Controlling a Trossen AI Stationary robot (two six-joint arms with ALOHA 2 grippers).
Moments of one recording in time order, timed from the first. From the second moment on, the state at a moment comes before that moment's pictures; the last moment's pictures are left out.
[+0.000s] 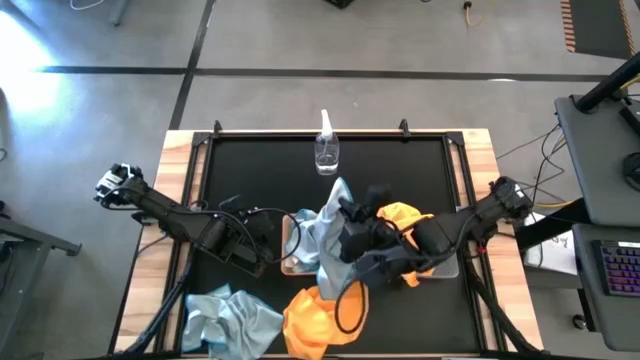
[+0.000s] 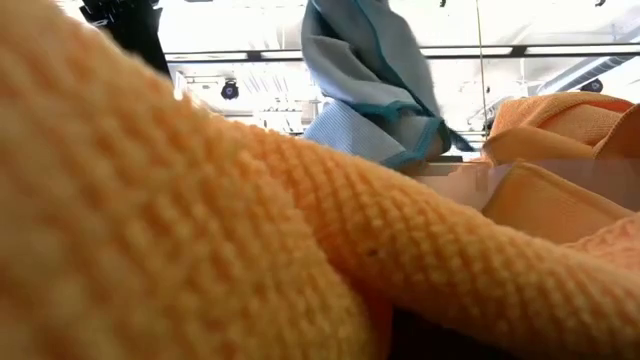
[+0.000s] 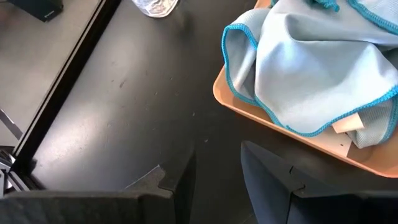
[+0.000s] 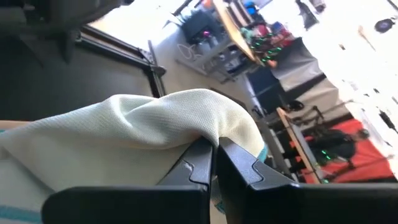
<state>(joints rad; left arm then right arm) -0.47 1.44 1.22 -1.21 -0.65 -0.87 0.46 1.78 1.89 -0.91 1.16 -0.11</state>
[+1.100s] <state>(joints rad) -0.47 1.44 1.22 -1.21 -0.67 -0.85 0.30 1.78 2.11 -0.99 0.64 -0.10</state>
